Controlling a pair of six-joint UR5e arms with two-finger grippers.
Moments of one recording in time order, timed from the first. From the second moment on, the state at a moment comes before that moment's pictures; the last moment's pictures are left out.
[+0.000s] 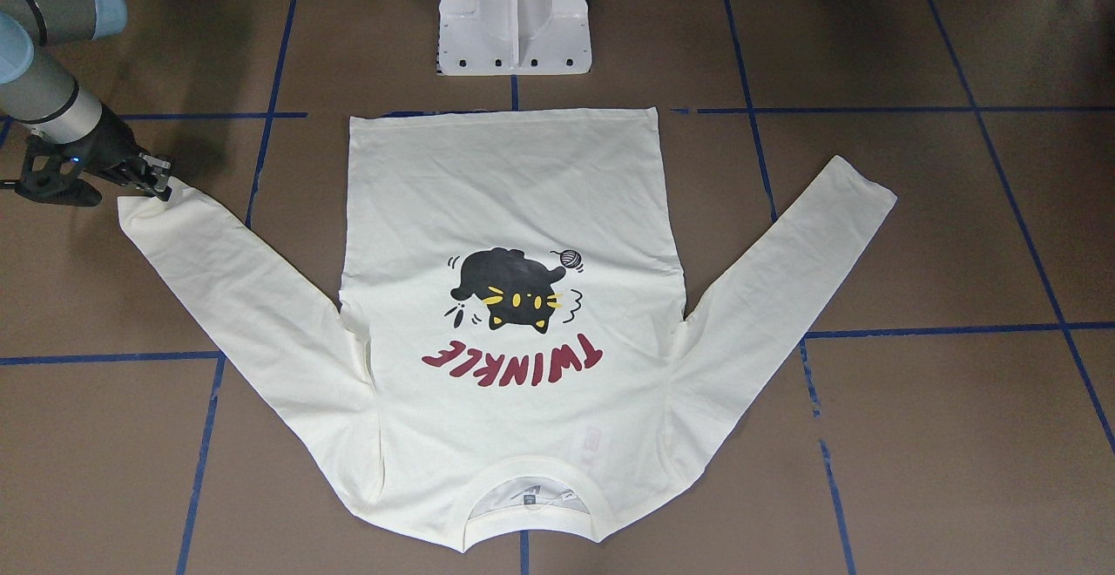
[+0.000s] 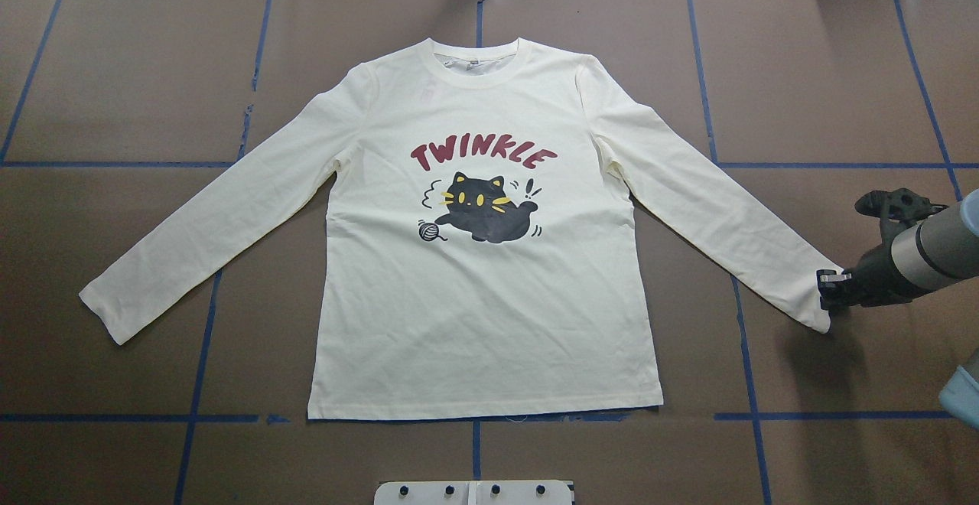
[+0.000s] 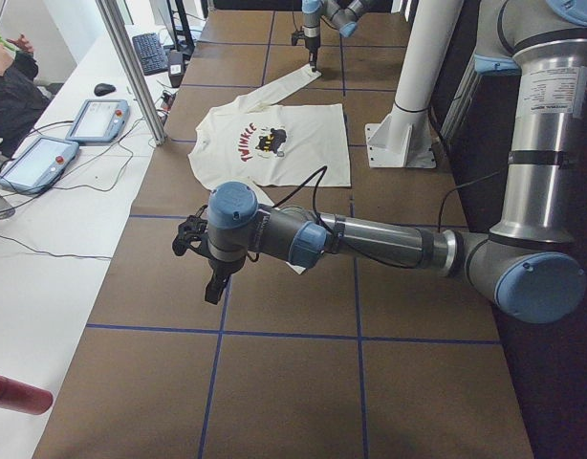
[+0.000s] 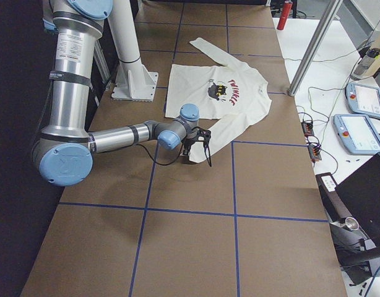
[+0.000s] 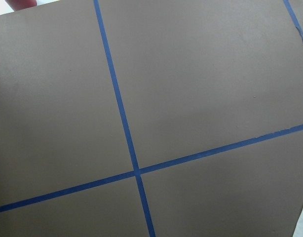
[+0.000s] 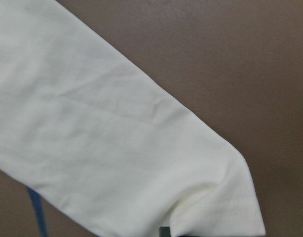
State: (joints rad) left arm -1.59 -1.61 -1.69 -1.75 -2.39 0.04; right arm 0.80 -1.70 1.85 -1.05 2.14 1.13
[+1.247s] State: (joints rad) left arm -1.59 -1.63 -1.69 -1.74 -2.39 0.03; right arm 0.79 -0.46 1.06 -0.92 2.02 1.32
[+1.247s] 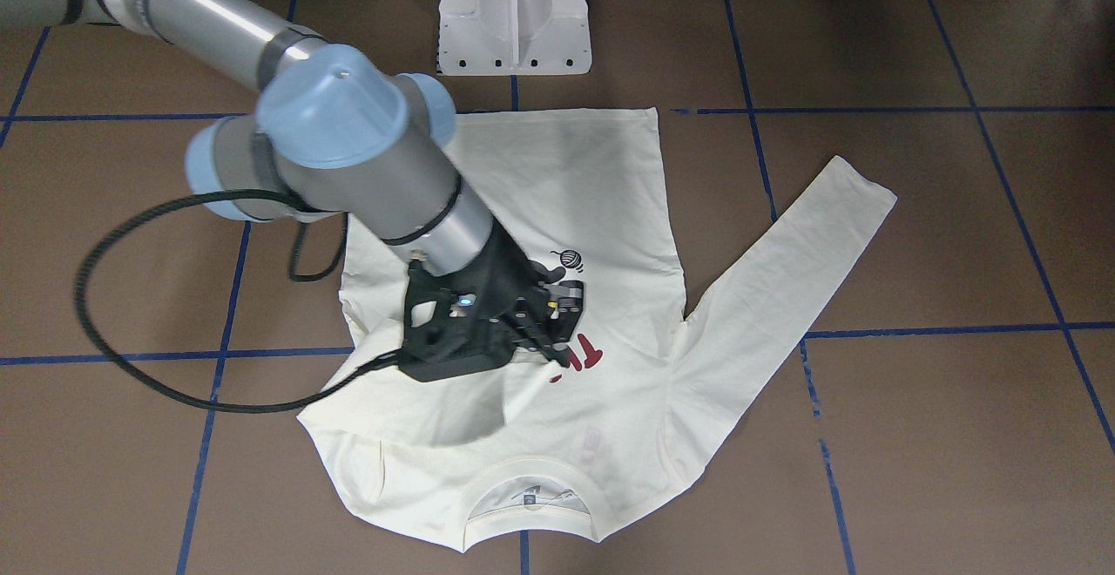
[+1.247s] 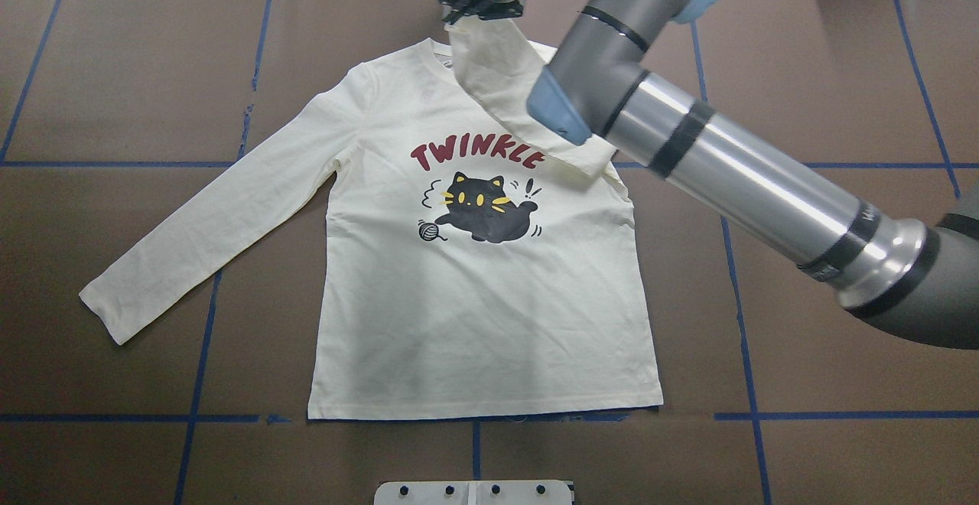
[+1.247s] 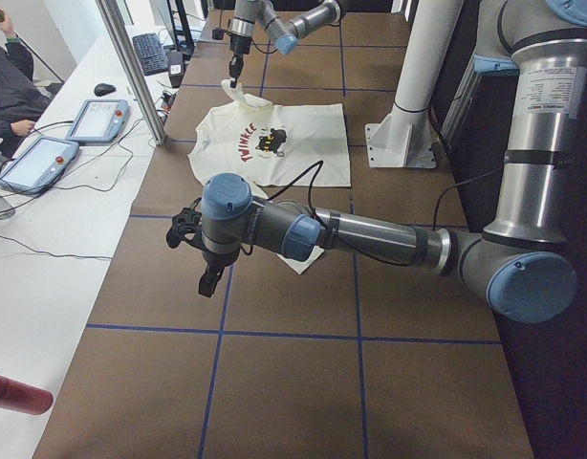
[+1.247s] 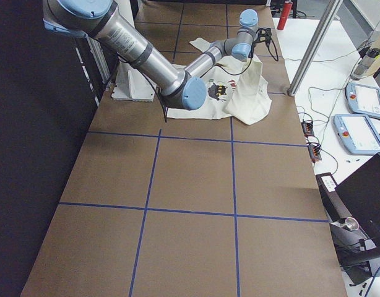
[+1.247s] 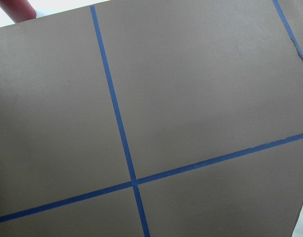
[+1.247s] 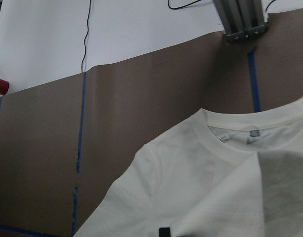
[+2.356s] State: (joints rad) left arm -1.59 -1.63 -1.68 -1.75 -2.39 0.02; right arm 0.55 -0.31 0.84 -0.79 1.73 1.31
